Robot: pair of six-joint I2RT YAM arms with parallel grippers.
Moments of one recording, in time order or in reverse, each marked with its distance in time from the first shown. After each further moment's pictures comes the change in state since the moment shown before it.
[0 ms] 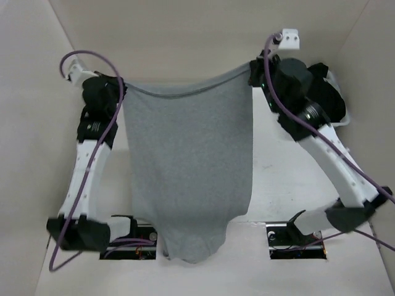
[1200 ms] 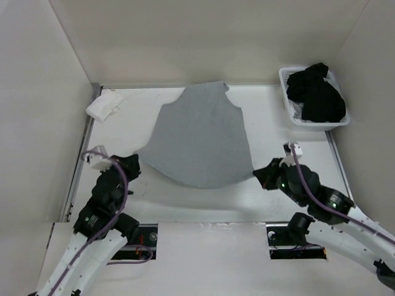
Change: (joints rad) left arm -0.426 -0.716 -0.726 -0.179 -0.274 0.093; right arm 0.071 -0.708 -0.996 -0.262 -0.244 0.552
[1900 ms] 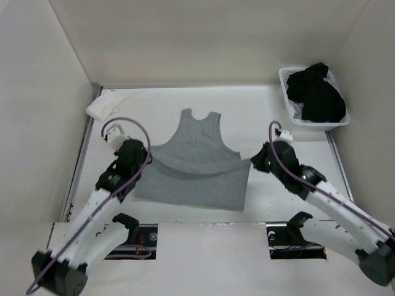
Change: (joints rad) left arm 0.025 0.263 0.070 -0.118 -0.048 -0.143; right arm -0.036 0.190 -0.048 0.010 0.056 0.161
